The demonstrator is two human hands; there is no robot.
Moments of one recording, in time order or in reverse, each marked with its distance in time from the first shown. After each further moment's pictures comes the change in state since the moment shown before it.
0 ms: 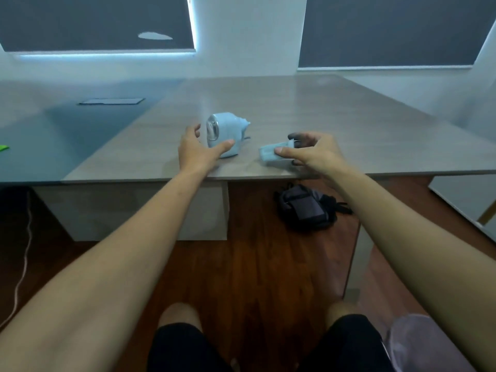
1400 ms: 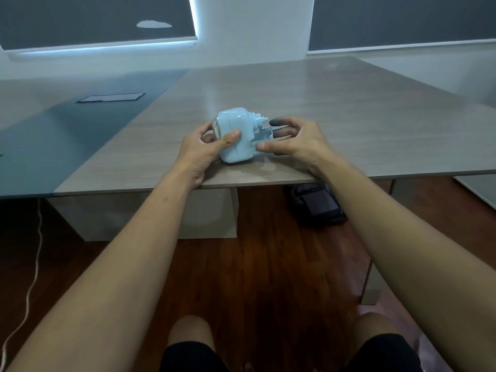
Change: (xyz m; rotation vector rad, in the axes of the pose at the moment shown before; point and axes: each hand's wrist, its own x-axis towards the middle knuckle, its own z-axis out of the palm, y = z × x) left_hand 0.030 -0.015 0.002 -0.554 -0.370 0.004; right_hand 0.048 0.000 0.049 0.072 -0.145 -0.071
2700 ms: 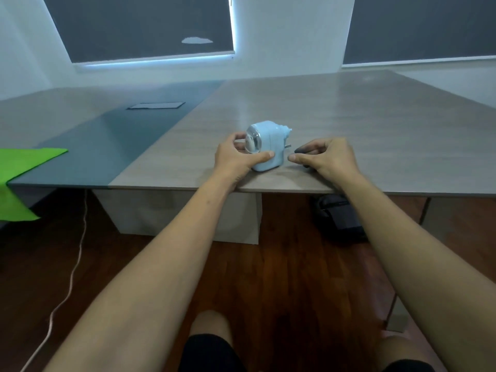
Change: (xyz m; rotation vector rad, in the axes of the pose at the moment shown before) left_hand -0.010 0.004 0.005 0.395 0.269 -0.006; right_hand -0.005 0.000 0.008 -0.240 0.118 -0.019
